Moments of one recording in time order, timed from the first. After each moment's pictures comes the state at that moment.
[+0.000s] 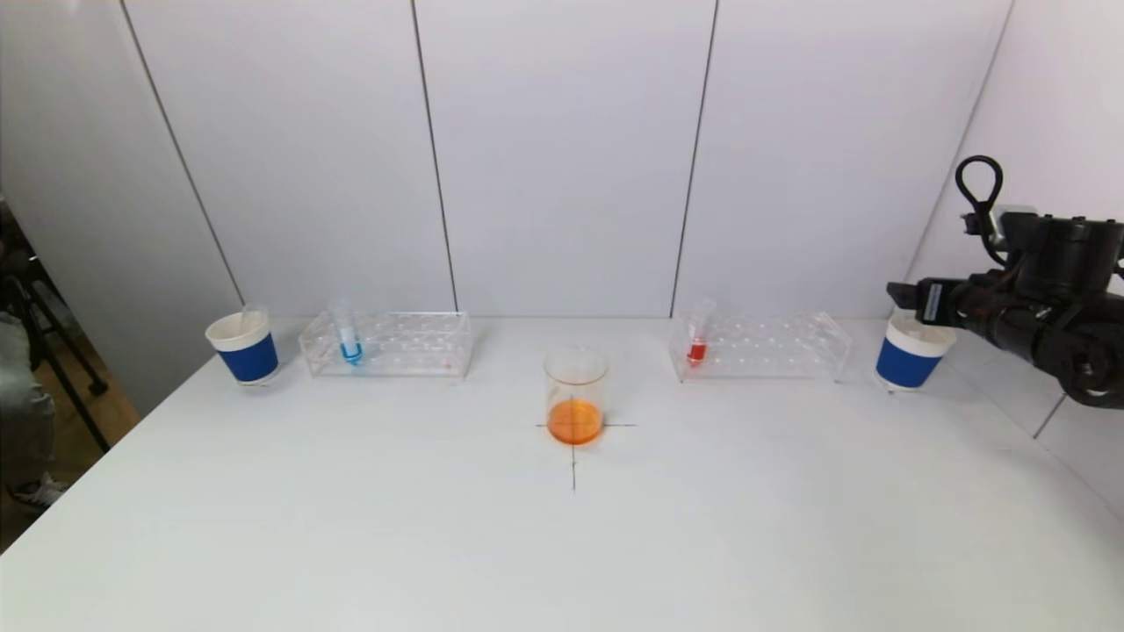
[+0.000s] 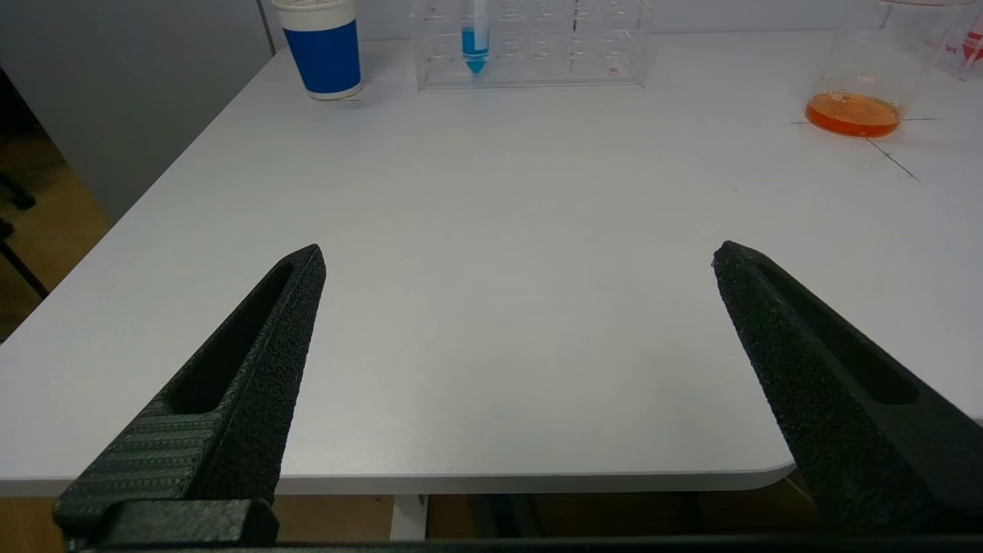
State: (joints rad) left arm -0.01 0.00 -0.01 0.02 0.00 0.00; right arm -0.17 1.99 -1.02 -0.70 -0.12 -0.03
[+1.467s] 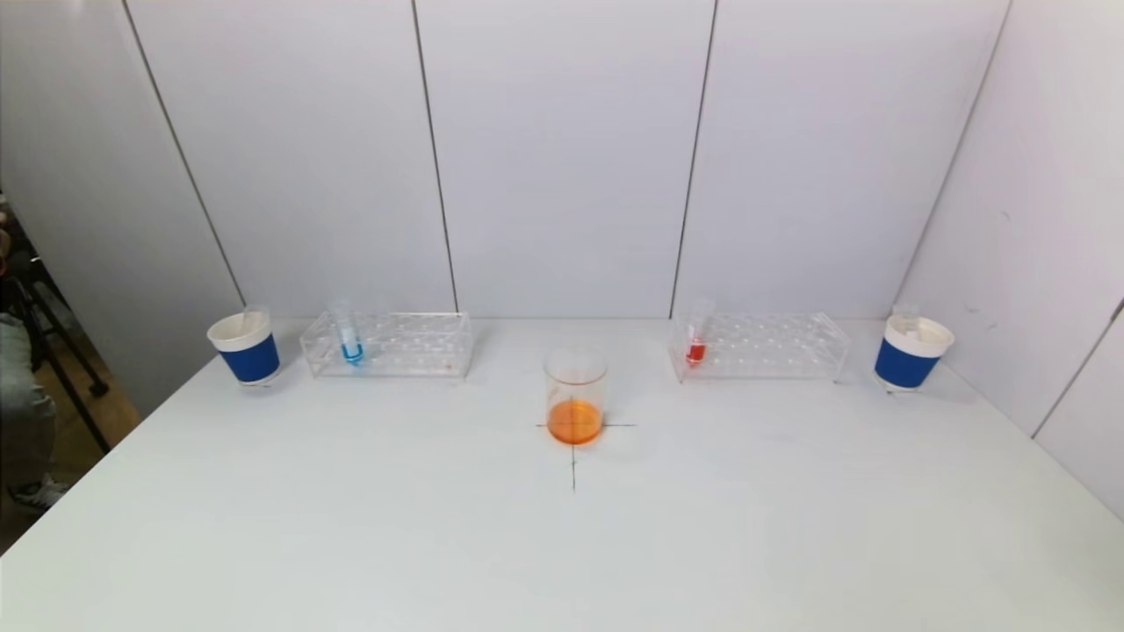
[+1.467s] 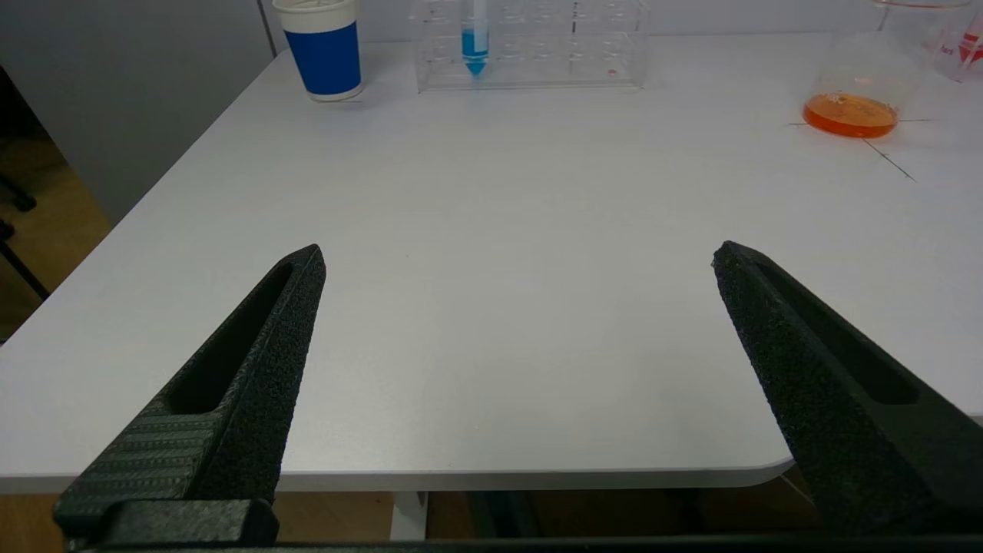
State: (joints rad) left arm -0.01 0.00 -0.01 0.02 0.00 0.00; right arm 0.08 0.58 -0.17 -0.37 -0.30 -0.07
